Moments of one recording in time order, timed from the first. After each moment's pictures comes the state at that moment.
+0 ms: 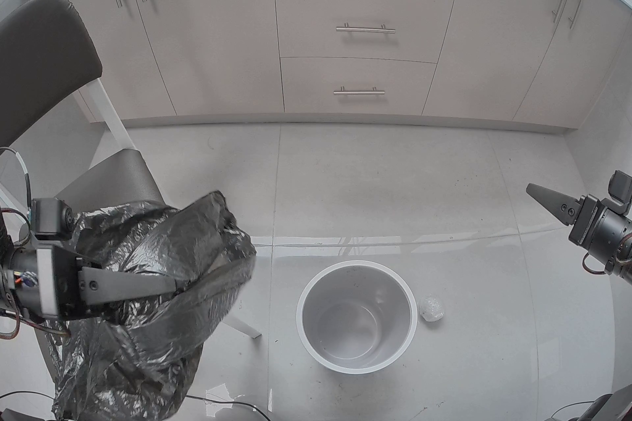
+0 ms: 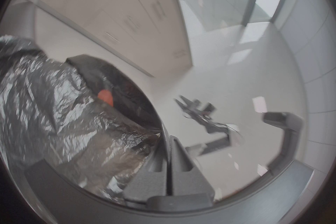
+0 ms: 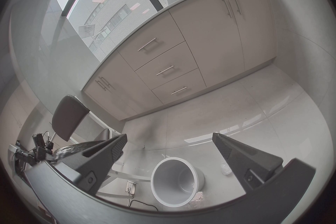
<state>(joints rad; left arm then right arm) -0.20 1.15 -0.49 -0.42 -1.05 -0.66 0.24 1.20 -0.42 -0.66 0.10 0.44</state>
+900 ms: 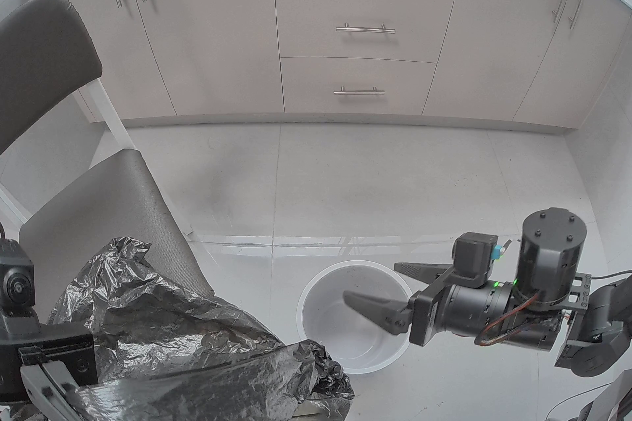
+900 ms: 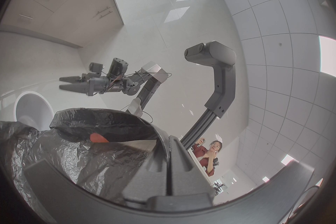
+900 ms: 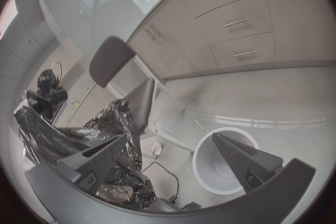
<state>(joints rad) -0.40 1.09 -0.37 -0.87 -1.55 -0.82 0.81 1.67 -0.49 -0.93 0.04 0.33</state>
